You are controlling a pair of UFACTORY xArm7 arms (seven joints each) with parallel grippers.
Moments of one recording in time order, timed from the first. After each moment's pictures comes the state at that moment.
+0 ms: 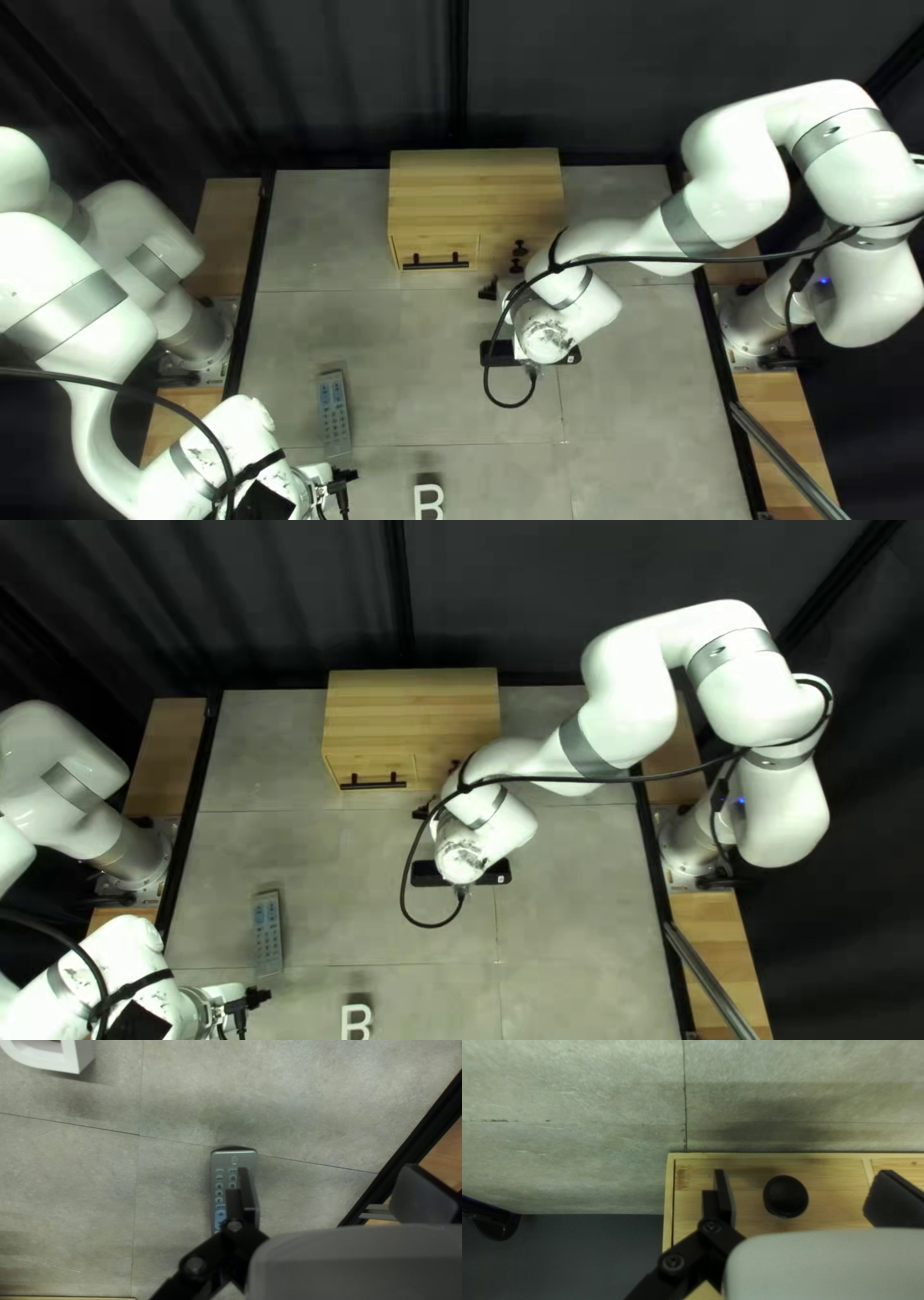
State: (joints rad) left arm -0.73 -0.03 -0.10 0.87 -0.01 1.10 0.50; right arm -0.04 0.37 0.14 0.98 -0.99 0.98 -0.74
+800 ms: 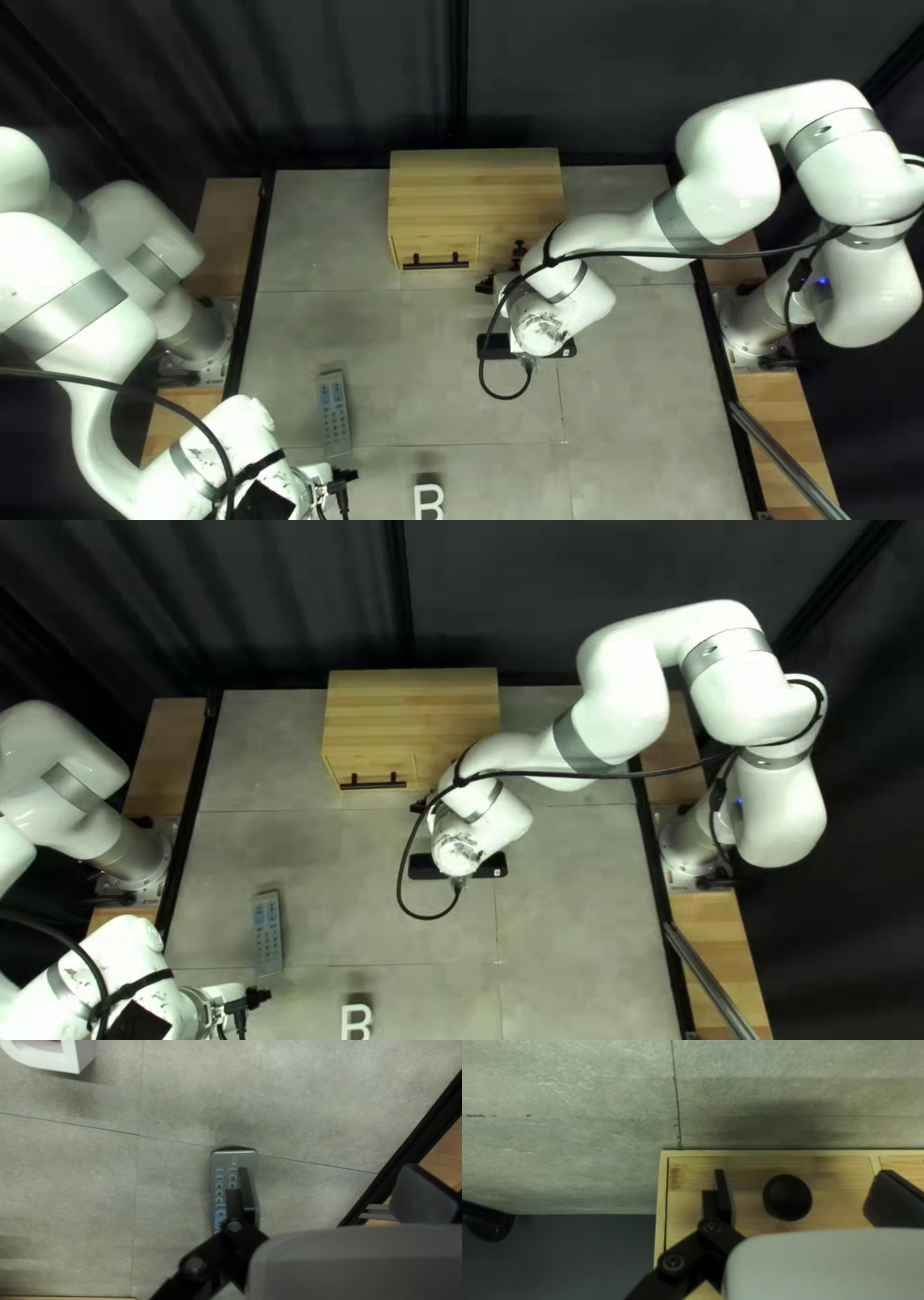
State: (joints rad) left arm -0.73 -0.03 -0.10 0.87 -0.01 1.10 0.50; right arm -0.05 0.37 0.13 0.98 -1.00 0.97 -0.74
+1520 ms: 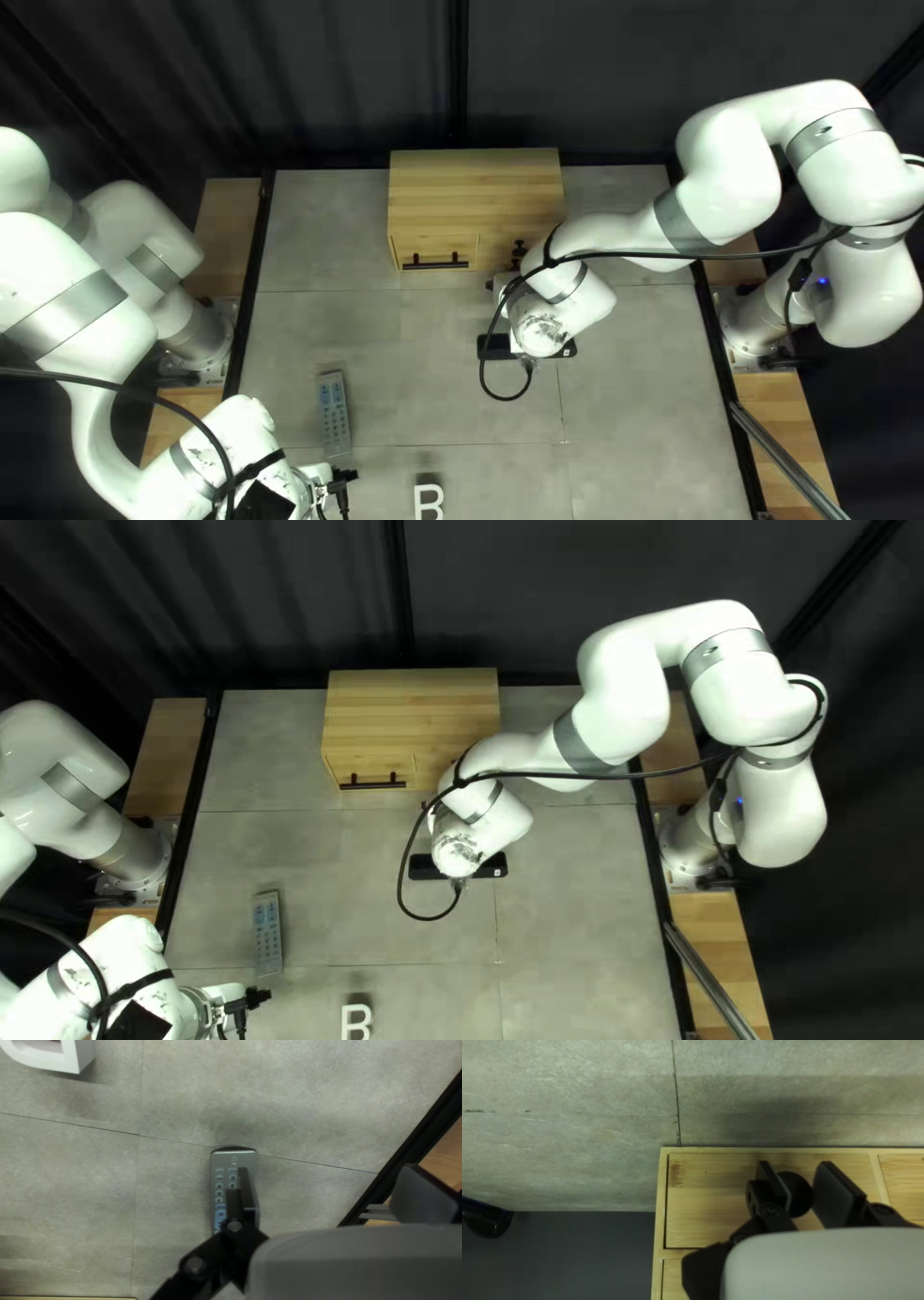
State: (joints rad) left arm -0.73 -0.03 -0.10 0.87 -0.01 1.10 0.50; right arm -0.04 0.37 0.13 0.98 -1.00 0.99 -0.75
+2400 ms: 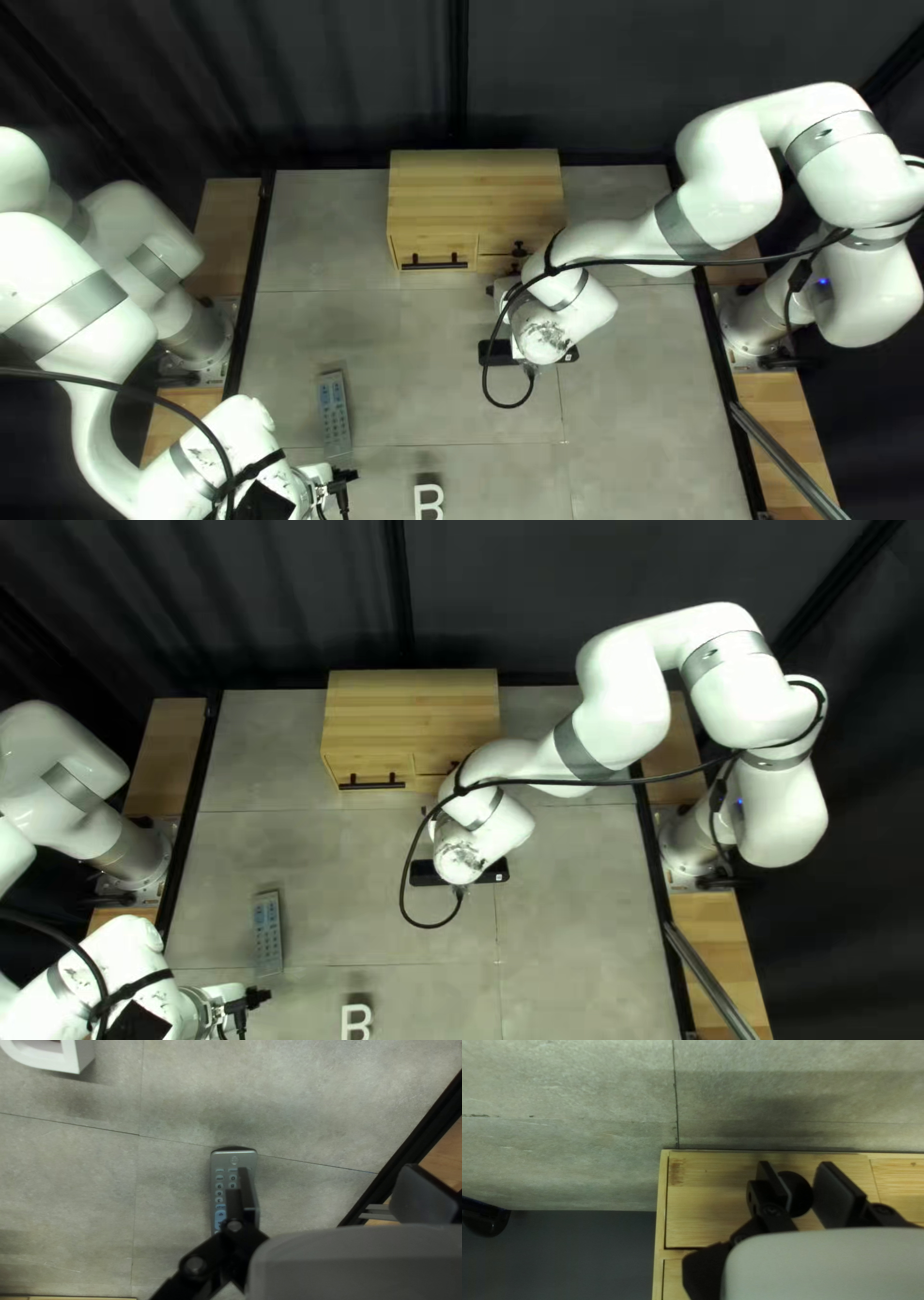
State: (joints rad) left arm -0.73 -0.03 -0.10 0.87 -0.01 1.10 0.50; right arm -0.02 0.37 0.14 0.98 -1.01 1.00 -0.74
